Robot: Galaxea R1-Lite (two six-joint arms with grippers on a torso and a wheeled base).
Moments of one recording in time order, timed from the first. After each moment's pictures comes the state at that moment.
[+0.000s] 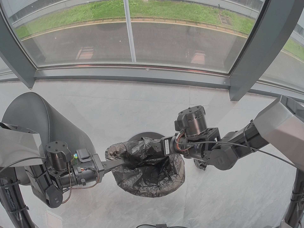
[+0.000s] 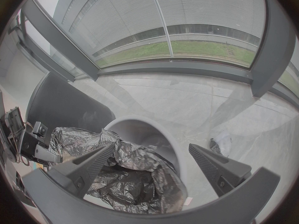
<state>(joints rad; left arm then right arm) -0.28 2.13 -0.29 -1.55 -0.68 -1.03 0.68 2.17 -1.18 -0.46 -0.15 0.26</state>
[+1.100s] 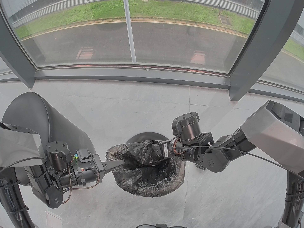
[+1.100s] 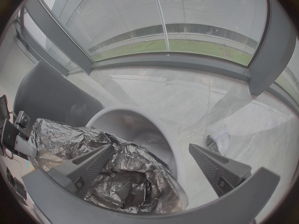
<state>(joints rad) -0.28 2.12 -0.29 -1.55 -0.68 -1.03 0.68 2.25 -1.21 -0.47 -0.22 0.23</state>
